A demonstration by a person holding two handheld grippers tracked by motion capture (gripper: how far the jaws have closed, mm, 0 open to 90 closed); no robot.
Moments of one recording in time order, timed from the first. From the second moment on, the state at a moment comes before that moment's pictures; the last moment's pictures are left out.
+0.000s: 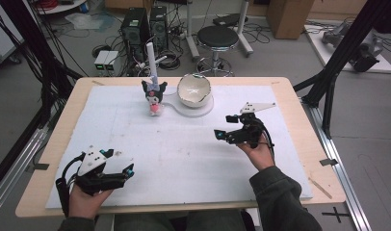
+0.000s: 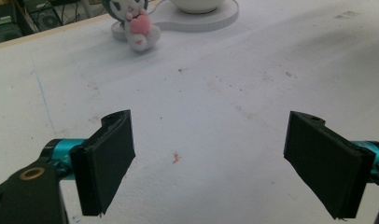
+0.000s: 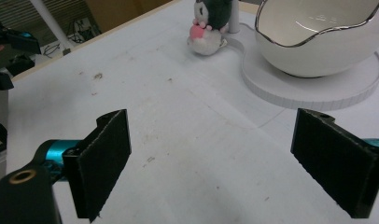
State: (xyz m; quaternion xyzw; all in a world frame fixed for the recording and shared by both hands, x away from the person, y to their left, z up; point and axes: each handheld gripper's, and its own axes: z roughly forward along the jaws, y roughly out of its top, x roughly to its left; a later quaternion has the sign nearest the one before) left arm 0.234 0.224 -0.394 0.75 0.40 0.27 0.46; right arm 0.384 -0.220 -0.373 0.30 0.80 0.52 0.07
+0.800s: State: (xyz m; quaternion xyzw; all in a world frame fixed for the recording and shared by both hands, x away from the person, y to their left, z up) left arm 0.236 0.223 -0.393 0.76 0.40 0.25 0.45; right arm 0.357 -0.241 -0.379 0.30 0.80 0.51 0.08
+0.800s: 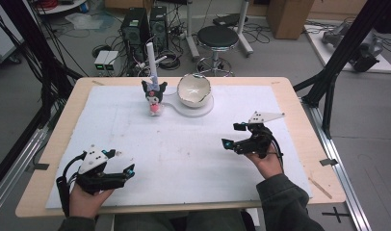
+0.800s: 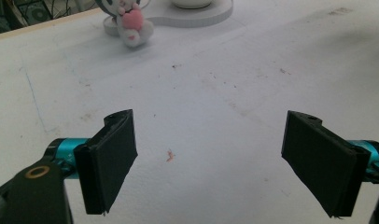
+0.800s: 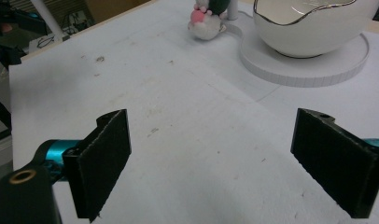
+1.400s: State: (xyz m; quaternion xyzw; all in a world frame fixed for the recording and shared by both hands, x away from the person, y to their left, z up) left arm 0.237 0.223 -0.393 0.76 0.40 0.24 0.46; right arm 0.338 -0.247 -0.383 0.29 0.81 0.50 0.09
